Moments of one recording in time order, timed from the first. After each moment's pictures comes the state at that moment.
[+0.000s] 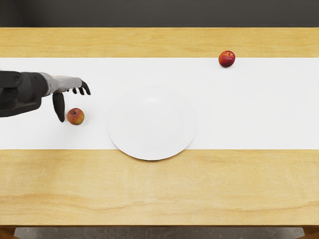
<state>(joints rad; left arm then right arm) -1.68 0.63 0.66 -1.41 0.82 0.03 0.27 -0.09 0.00 0.38 0.23 -0.27 -0.08 -0.06</state>
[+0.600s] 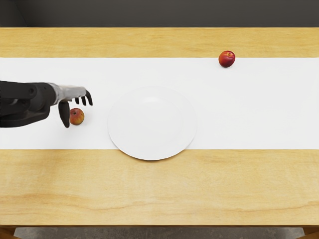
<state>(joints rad) -1.68 0.54 0.75 -1.41 0.75 0.10 0.27 -0.09 0.00 0.38 0.23 -0.27 -0.08 -0.06</state>
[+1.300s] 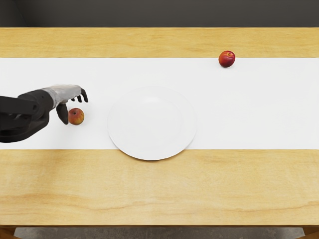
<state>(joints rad) -1.63 0.50 0.83 -1.40 0.74 0.35 0.27 -0.09 0.00 0.38 0.23 -0.27 -0.08 -0.06</state>
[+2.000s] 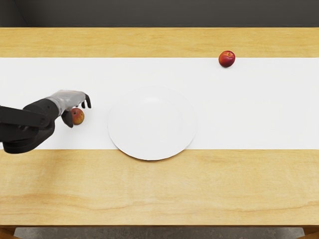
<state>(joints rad) -1.57 0.45 0.87 -1.38 0.74 0.45 0.26 -0.09 0.00 0.38 0.23 -0.27 -0.08 -0.06</state>
